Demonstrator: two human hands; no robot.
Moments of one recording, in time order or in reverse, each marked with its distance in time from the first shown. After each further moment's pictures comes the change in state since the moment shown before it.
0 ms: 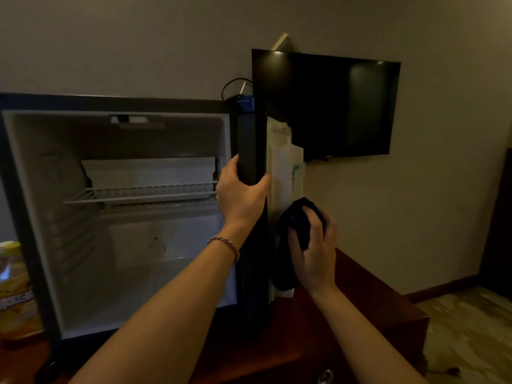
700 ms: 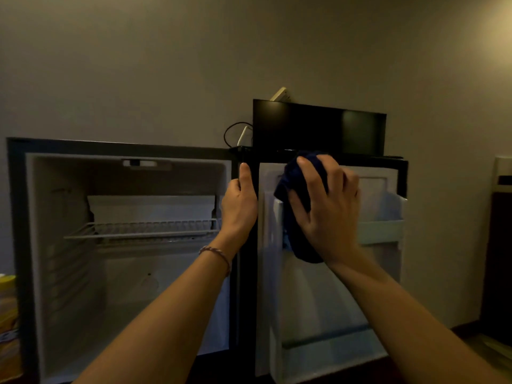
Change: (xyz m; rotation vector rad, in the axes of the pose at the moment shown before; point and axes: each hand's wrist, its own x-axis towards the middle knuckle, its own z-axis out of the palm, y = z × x) left_hand 0.042 0.048 -0.001 -0.268 -0.190 -0.214; right_hand 0.147 -0.068 -0.059 -0.485 0.205 -0.441
